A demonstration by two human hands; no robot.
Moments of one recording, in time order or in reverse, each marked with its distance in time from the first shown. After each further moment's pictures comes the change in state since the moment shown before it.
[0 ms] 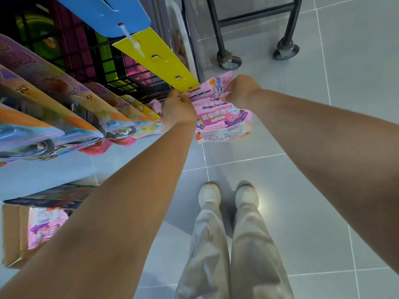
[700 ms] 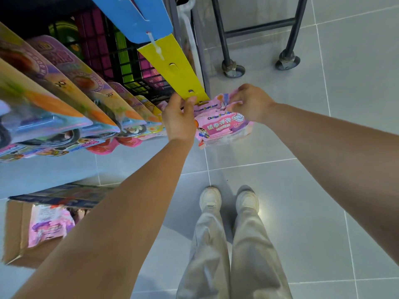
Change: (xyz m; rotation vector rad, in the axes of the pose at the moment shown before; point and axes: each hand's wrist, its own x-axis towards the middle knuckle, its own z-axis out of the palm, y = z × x) left_hand -0.023 -0.013 -0.028 -0.360 0.072 0.264; right_hand -0.027 0.008 0.001 0.045 0.104 -0.194
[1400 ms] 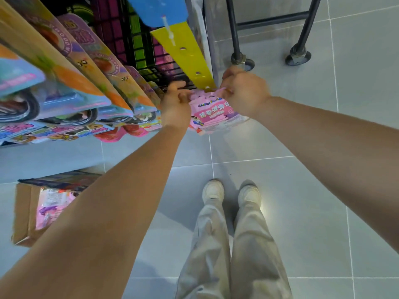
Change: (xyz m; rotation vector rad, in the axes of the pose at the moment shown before) left_hand 0.013 -0.007 -0.030 0.139 -0.154 -0.095; right_hand -0.012 -0.050 -0.002 -0.182 0.171 -0.183
